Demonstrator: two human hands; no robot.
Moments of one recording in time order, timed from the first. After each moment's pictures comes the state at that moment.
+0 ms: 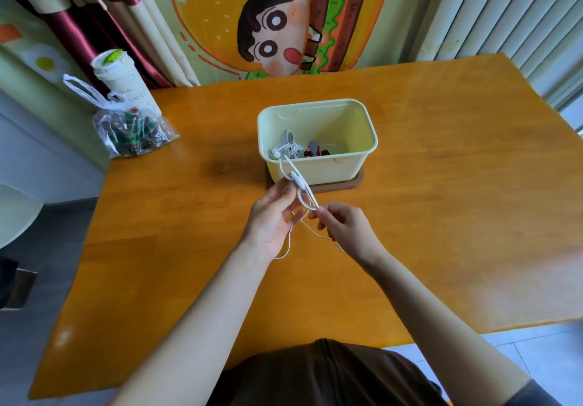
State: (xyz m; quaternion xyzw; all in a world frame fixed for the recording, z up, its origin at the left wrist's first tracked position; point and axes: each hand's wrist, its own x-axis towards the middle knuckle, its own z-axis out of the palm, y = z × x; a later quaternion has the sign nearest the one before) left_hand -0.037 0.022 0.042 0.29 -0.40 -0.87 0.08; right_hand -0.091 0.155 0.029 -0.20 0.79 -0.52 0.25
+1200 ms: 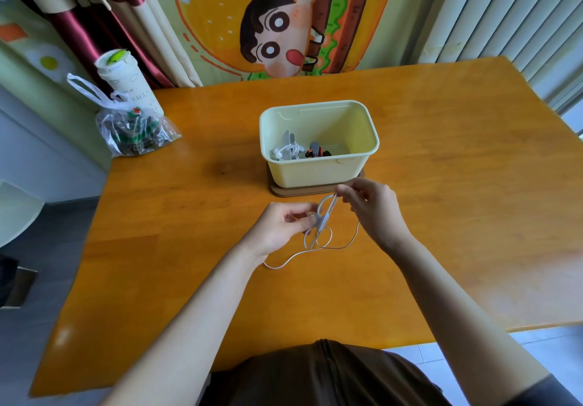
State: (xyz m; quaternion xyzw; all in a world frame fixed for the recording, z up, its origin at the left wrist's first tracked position) left_hand -0.022 0.016 0.045 0.14 -0.71 -0.68 -0.05; right_hand -0.123 0.168 0.049 -0.25 0.84 -0.48 0.08
